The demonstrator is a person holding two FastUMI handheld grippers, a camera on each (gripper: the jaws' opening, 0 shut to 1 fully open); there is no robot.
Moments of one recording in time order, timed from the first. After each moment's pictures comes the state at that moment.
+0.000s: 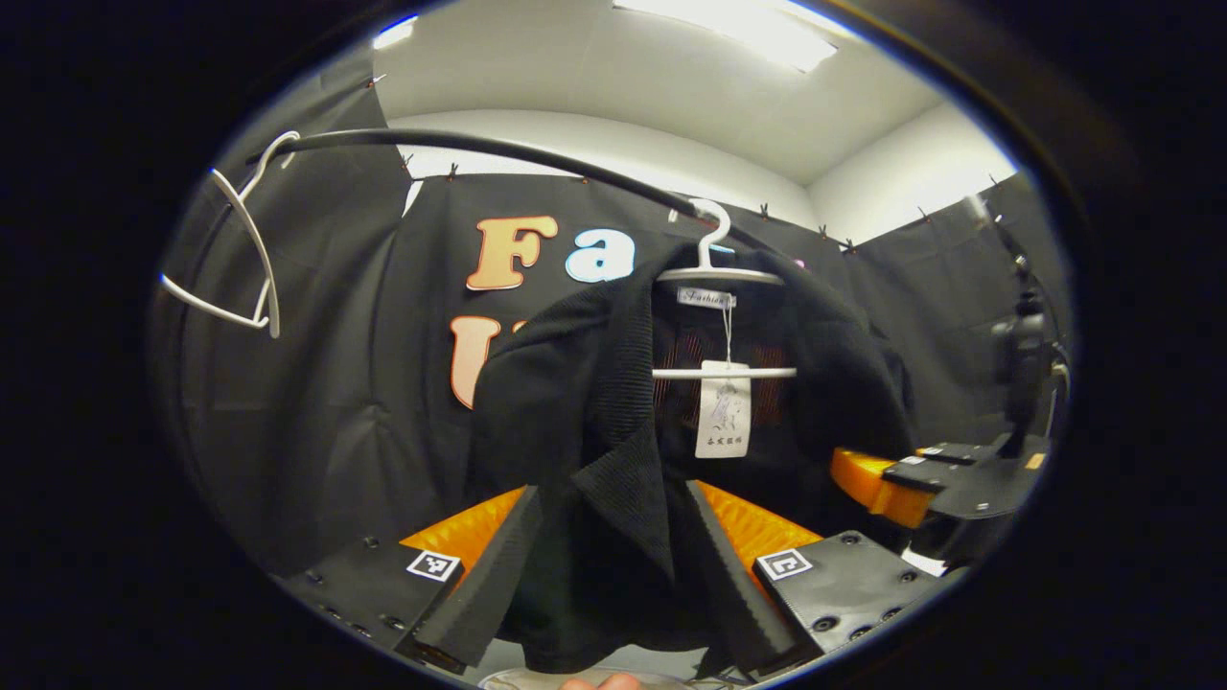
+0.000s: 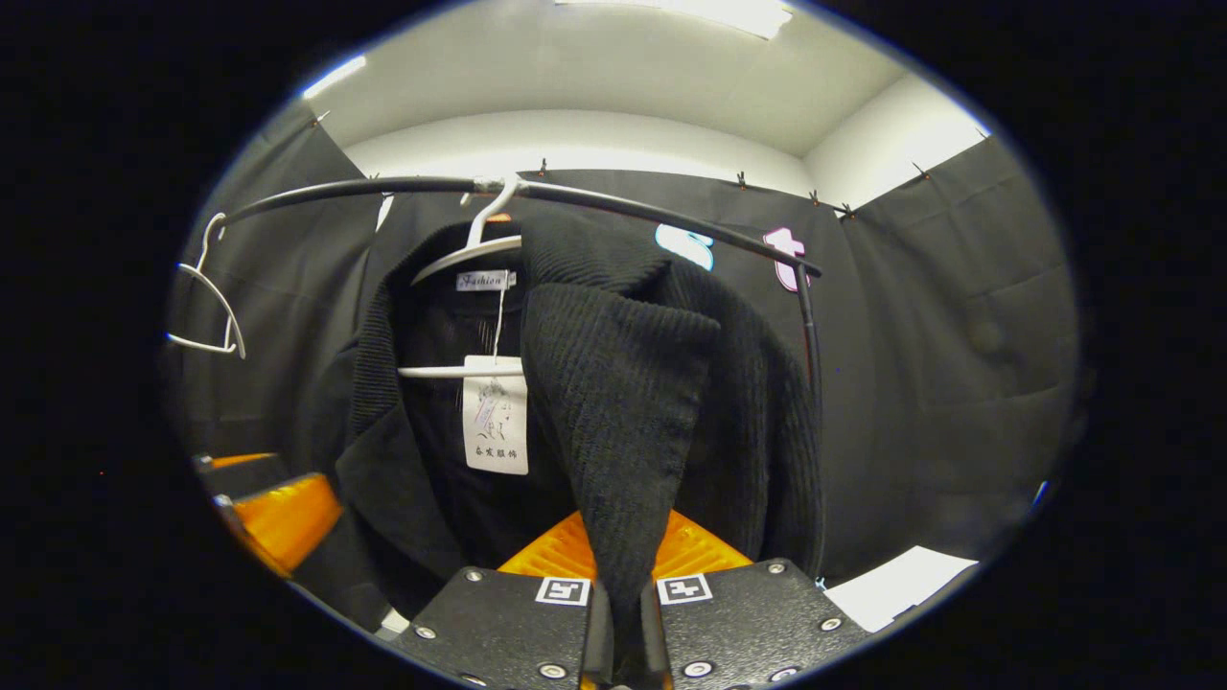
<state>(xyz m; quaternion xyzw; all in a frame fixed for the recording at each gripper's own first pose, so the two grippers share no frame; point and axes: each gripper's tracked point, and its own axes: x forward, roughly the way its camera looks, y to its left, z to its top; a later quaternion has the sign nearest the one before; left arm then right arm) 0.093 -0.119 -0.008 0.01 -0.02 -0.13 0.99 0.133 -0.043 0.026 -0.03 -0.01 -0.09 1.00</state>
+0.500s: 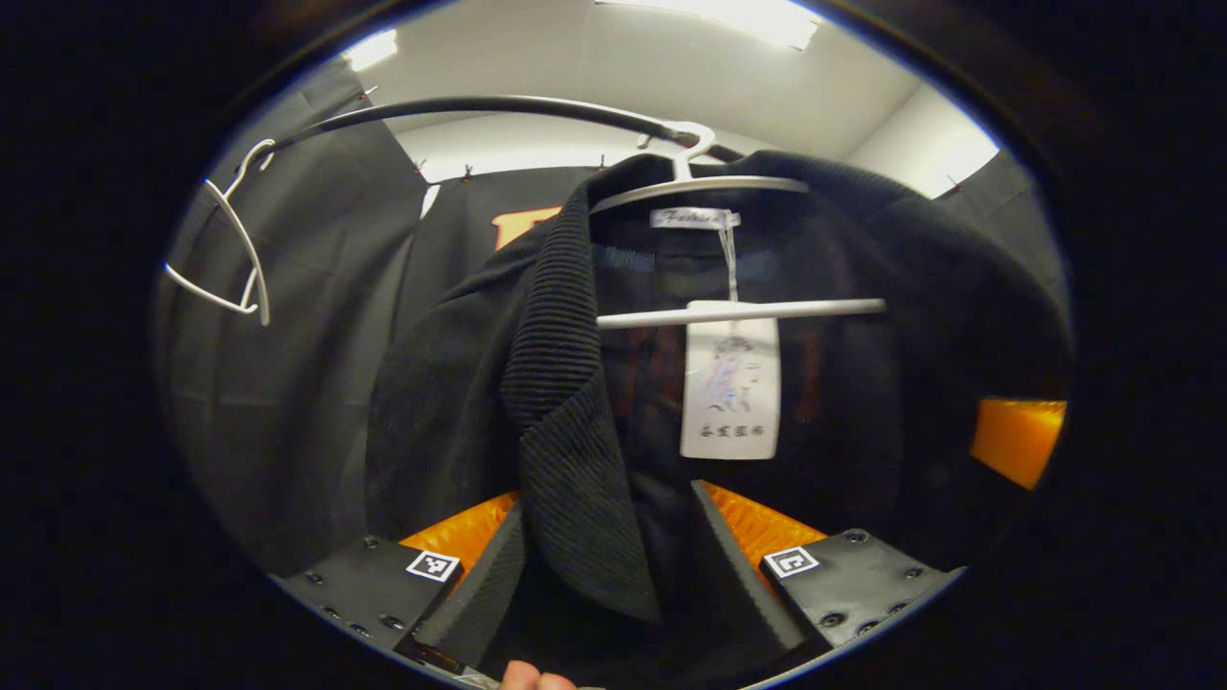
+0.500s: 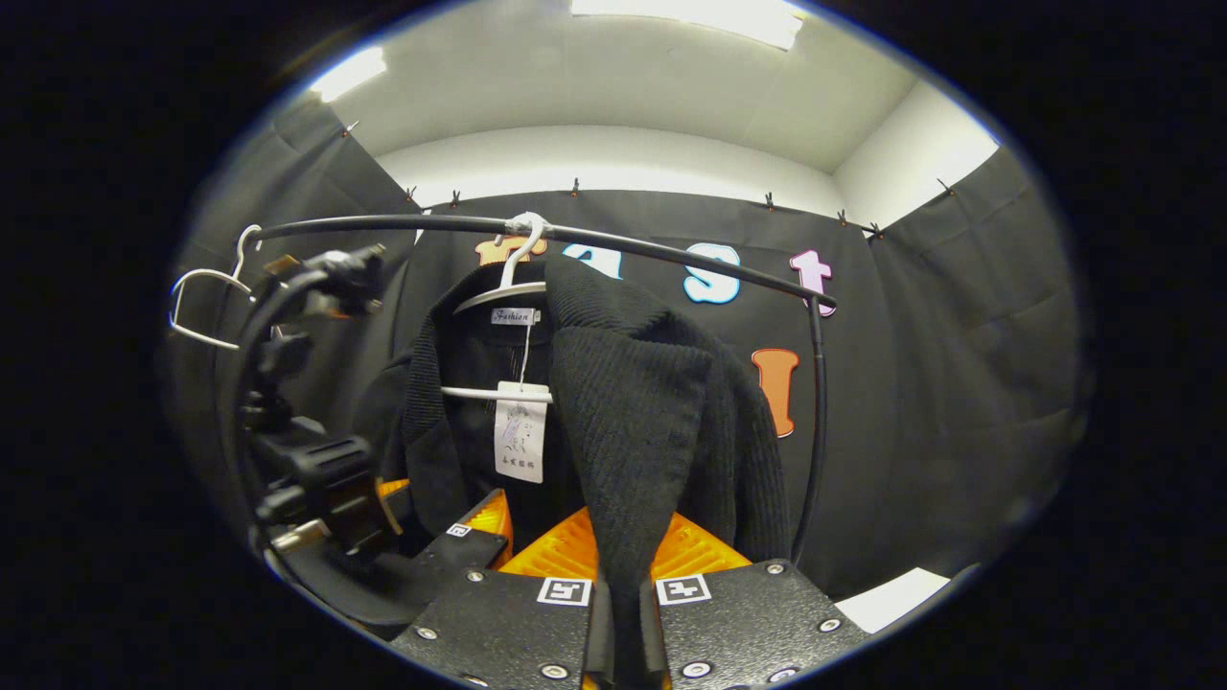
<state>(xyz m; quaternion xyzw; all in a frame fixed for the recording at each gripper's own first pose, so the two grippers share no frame) 0.163 -0.159 -0.042 0.04 -0.03 -0.03 1.00 0.102 -0.046 0.045 -0.05 -0.03 -0.04 1.00</state>
